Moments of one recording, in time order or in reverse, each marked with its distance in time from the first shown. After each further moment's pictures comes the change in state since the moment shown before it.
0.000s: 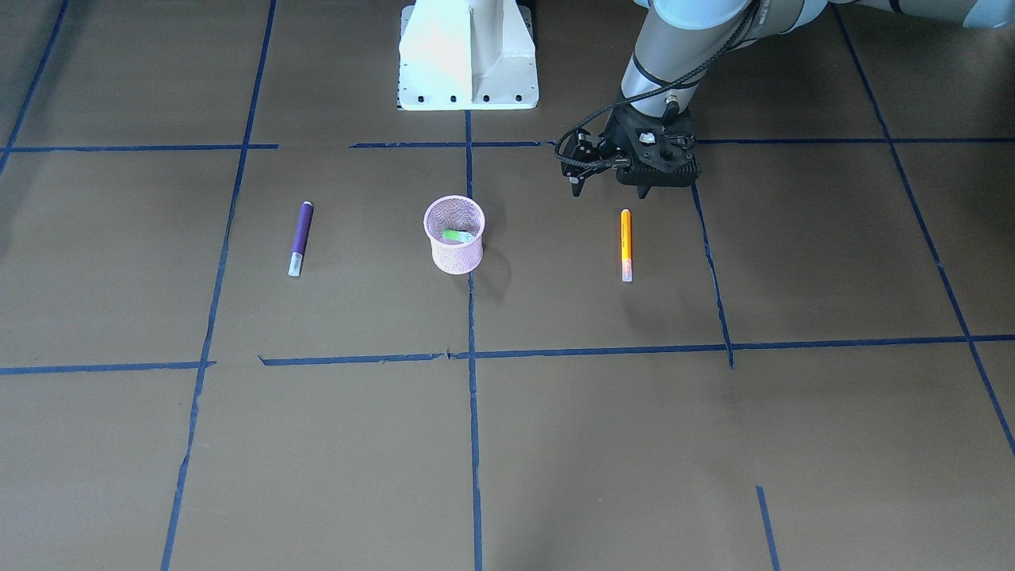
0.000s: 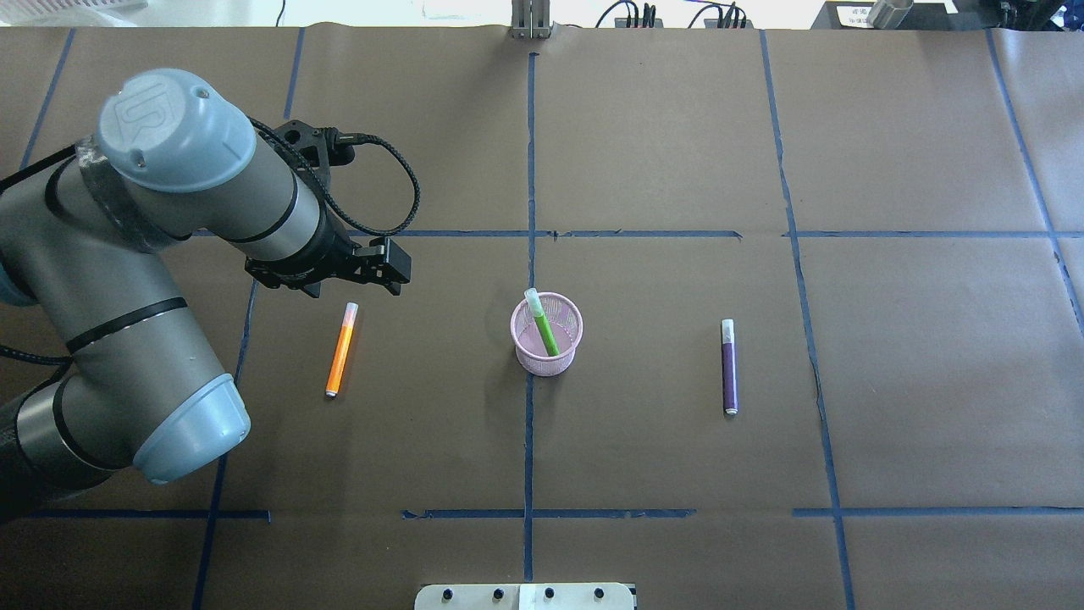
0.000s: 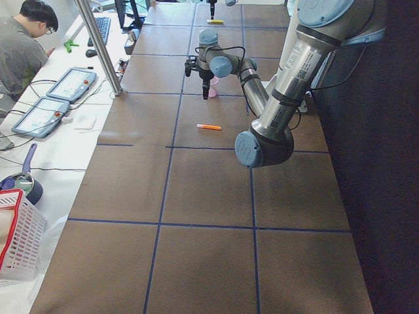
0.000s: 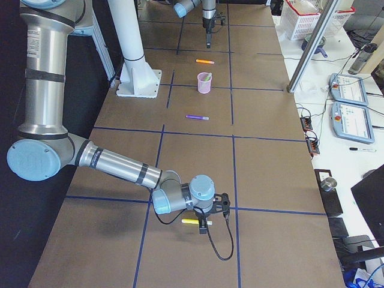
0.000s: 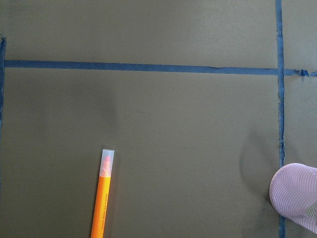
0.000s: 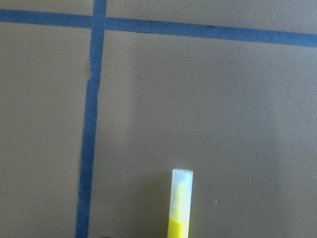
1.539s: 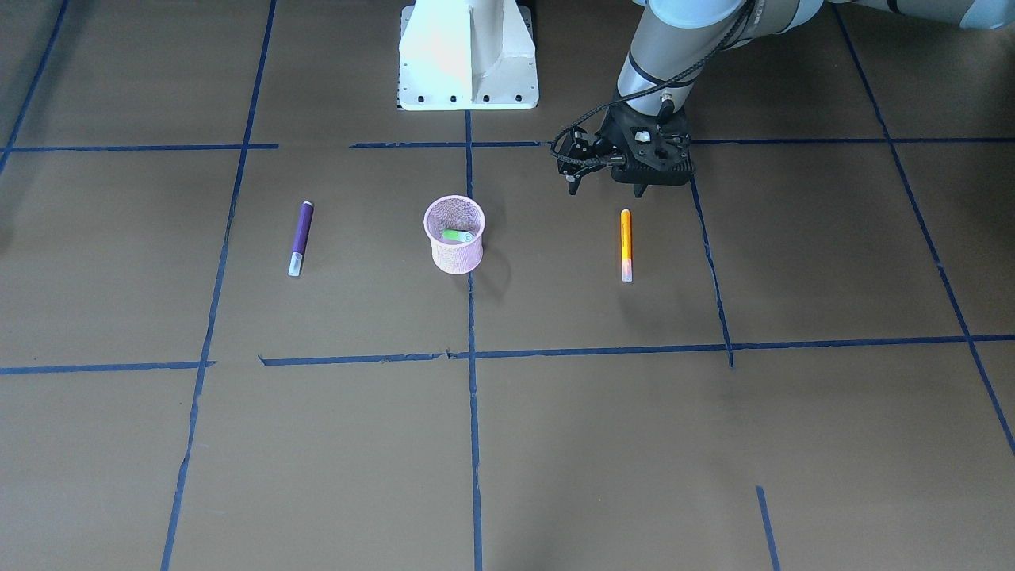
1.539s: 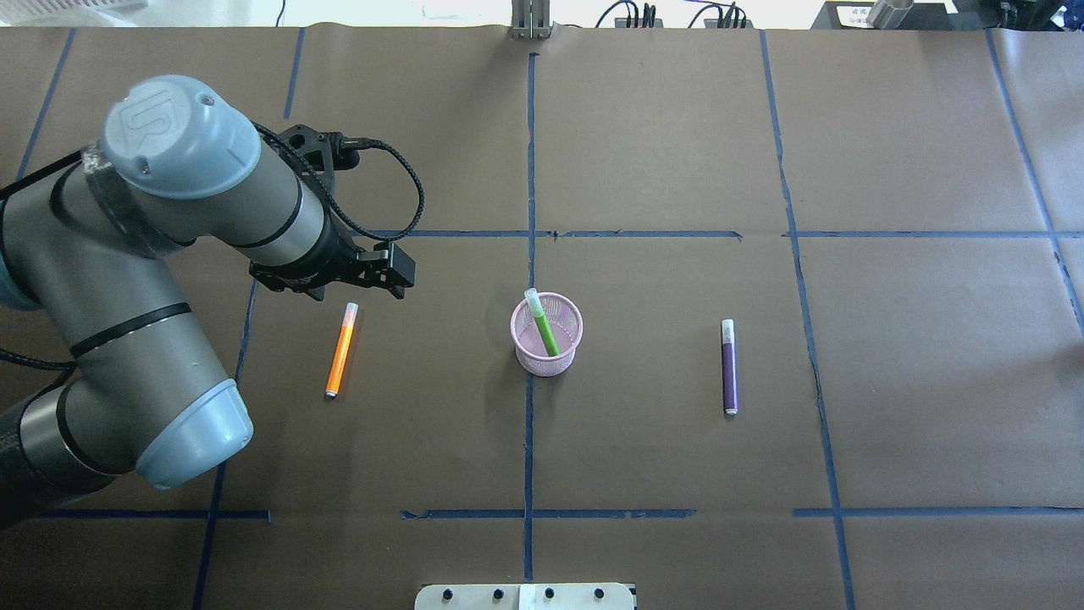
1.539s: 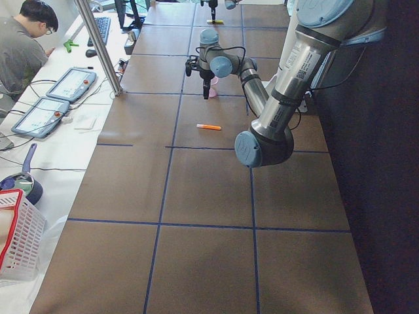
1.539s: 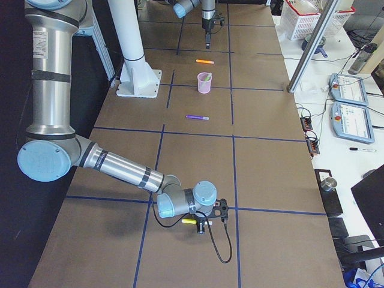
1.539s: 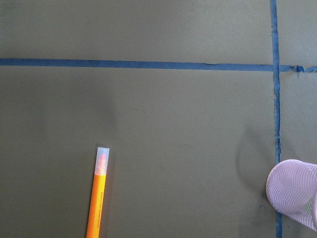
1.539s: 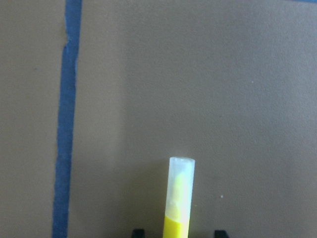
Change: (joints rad) left arm 0.007 -0.003 0.001 -0.004 0.004 0.000; right arm -0.041 0.017 -0.065 0.001 -0.004 -0.001
